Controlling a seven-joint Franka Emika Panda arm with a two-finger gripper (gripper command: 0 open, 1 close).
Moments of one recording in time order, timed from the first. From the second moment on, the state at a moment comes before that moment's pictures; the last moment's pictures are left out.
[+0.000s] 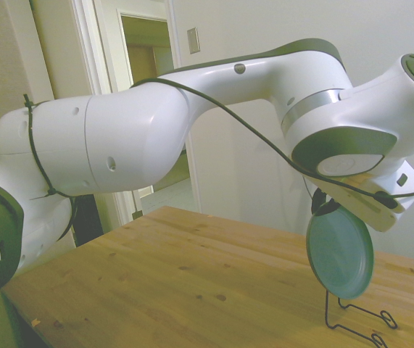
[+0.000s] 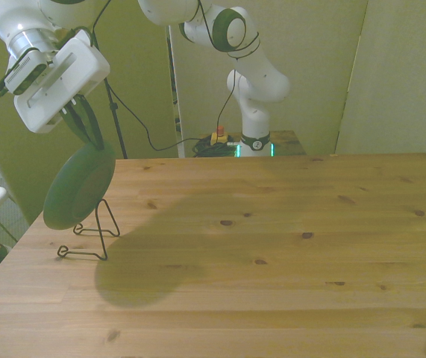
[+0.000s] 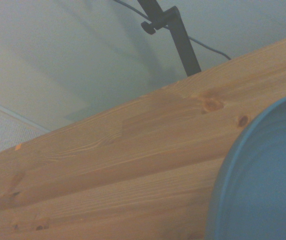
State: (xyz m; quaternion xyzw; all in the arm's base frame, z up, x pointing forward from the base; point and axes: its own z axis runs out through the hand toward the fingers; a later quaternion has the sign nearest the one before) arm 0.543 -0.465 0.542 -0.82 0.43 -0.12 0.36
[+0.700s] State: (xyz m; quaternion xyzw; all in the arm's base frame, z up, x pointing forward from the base) arm 0.549 -0.479 0.507 -0.82 0.44 -0.10 0.36
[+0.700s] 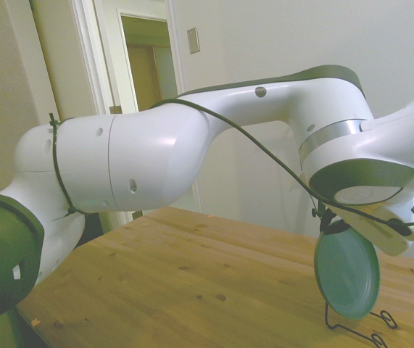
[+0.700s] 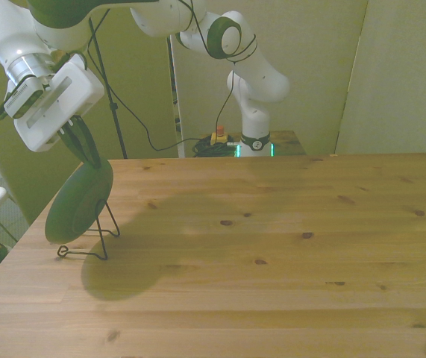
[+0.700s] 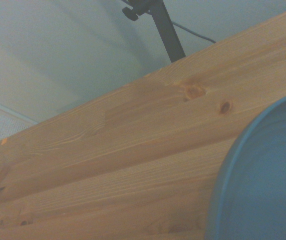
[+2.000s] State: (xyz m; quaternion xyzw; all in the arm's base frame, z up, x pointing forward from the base) arm 0.554 -0.491 0.481 -0.82 0.44 -0.10 0.36
